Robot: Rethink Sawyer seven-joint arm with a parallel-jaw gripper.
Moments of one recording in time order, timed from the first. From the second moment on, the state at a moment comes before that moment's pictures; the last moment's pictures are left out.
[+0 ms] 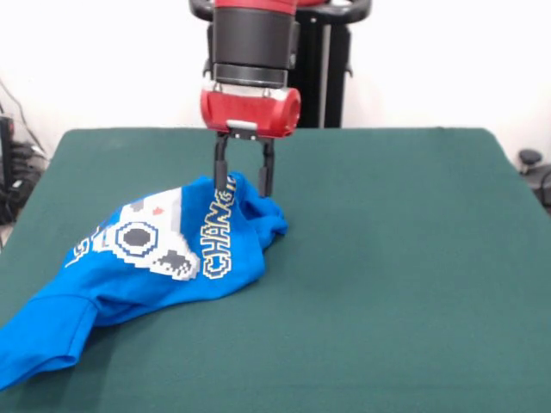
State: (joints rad) arm -0.38 -0.71 0.07 1.93 -0.12 -0.05 1.92
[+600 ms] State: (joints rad) arm -0.25 -0.60 -0.06 1.87 -0.10 -0.18 1.92
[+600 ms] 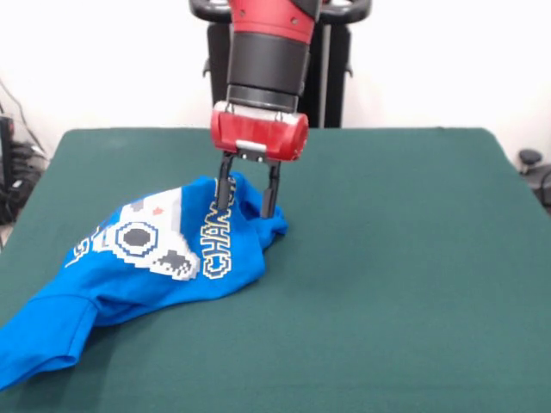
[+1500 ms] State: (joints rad) arm -0.20 -0.44 -0.15 1.75 -0.04 -0.23 1.92
